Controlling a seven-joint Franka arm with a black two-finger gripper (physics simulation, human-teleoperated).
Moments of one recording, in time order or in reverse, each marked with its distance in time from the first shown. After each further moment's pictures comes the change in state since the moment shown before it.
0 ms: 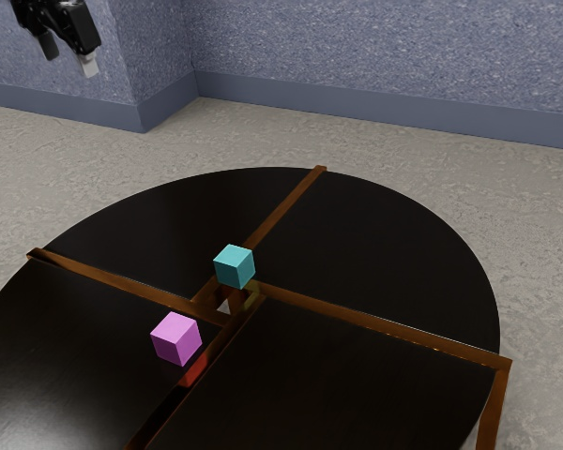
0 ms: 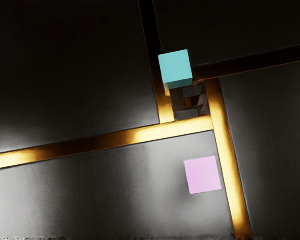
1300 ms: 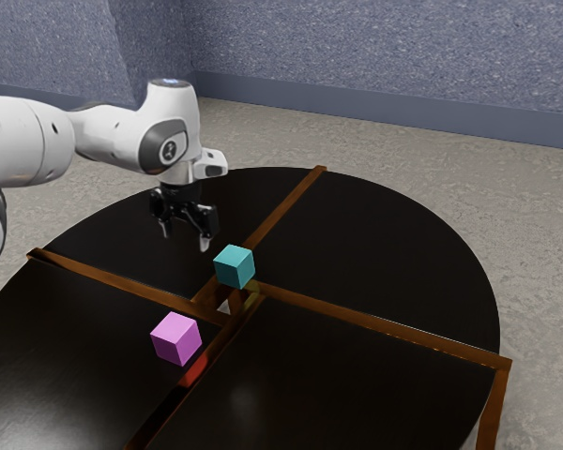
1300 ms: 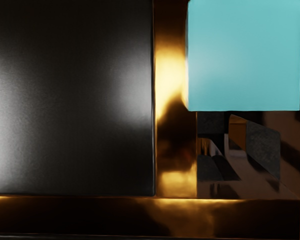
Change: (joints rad) arm -0.006 0.498 0.040 -0.392 -0.036 0.670 -0.206
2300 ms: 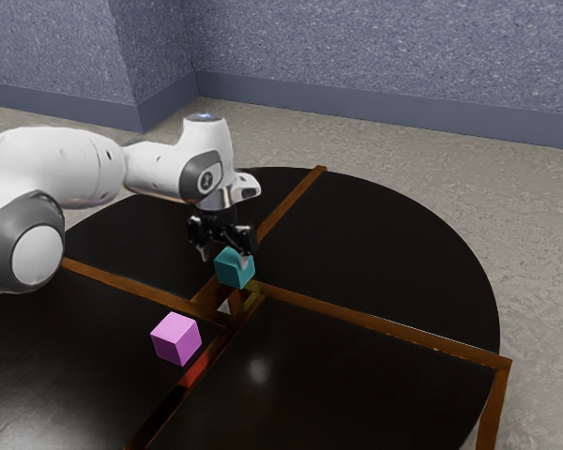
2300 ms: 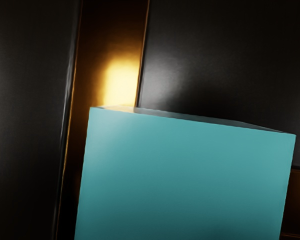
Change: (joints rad) arm 0.010 0.245 -0.052 0.168 -0.080 0.090 -0.148
